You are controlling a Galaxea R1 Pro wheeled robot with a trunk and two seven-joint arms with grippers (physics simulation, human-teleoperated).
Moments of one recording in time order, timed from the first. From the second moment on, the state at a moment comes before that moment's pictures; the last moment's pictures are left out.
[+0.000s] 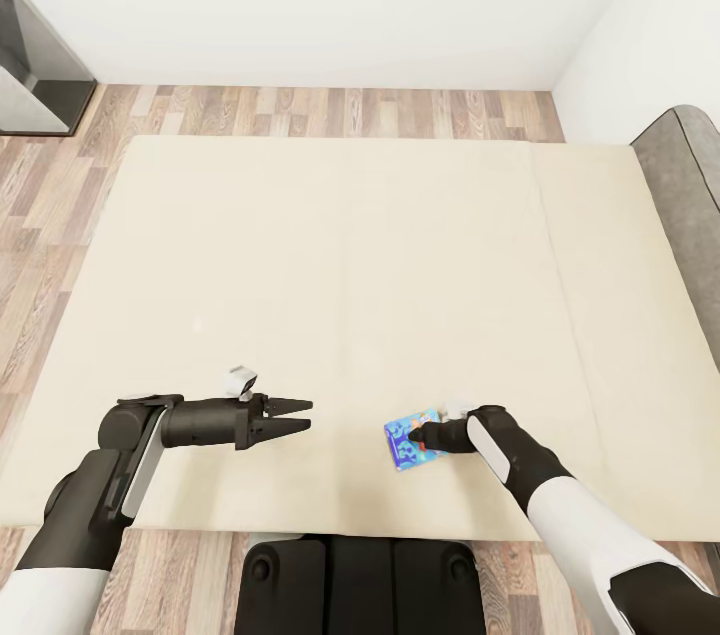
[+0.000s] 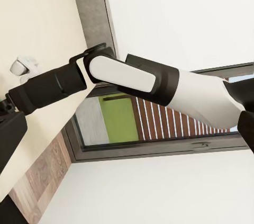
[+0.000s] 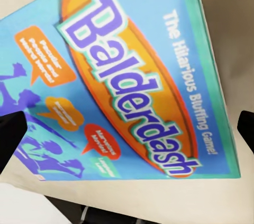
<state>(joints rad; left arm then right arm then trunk) -0.54 0.14 0.02 -1.40 0.15 0.90 -1.47 -0.82 -0.03 0.26 -0.56 -0.44 0.69 0.09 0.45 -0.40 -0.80</state>
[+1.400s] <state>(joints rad) -0.54 0.14 0.02 -1.40 0.15 0.90 -1.46 -0.82 -0.03 0.26 -0.56 -0.44 0.70 0.20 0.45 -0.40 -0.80</state>
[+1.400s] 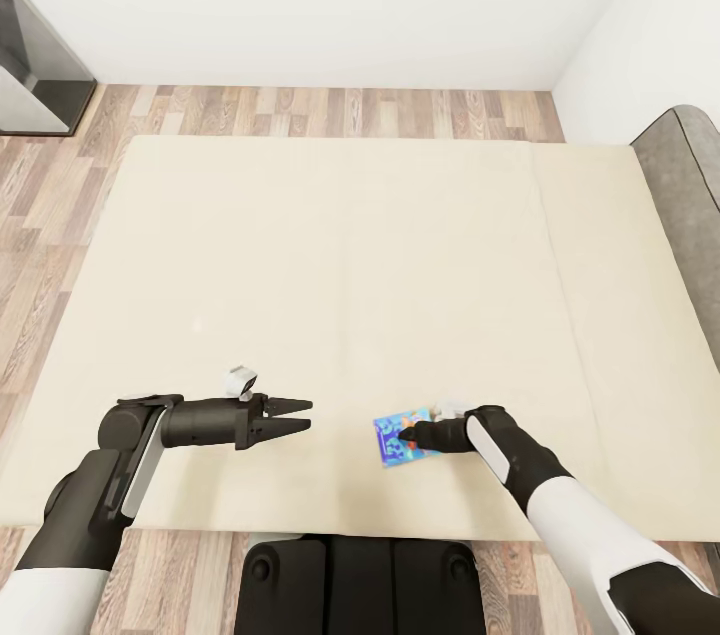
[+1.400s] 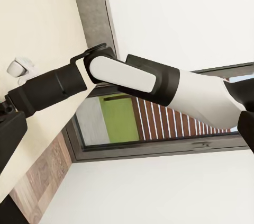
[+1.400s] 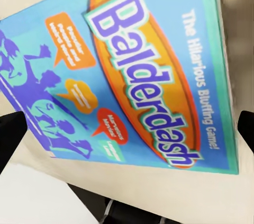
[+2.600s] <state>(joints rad) -0.54 0.14 0.02 -1.40 0.15 0.90 -1.46 -0.82 -0.03 0.31 -0.56 -0.43 0.70 0.25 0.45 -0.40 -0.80</state>
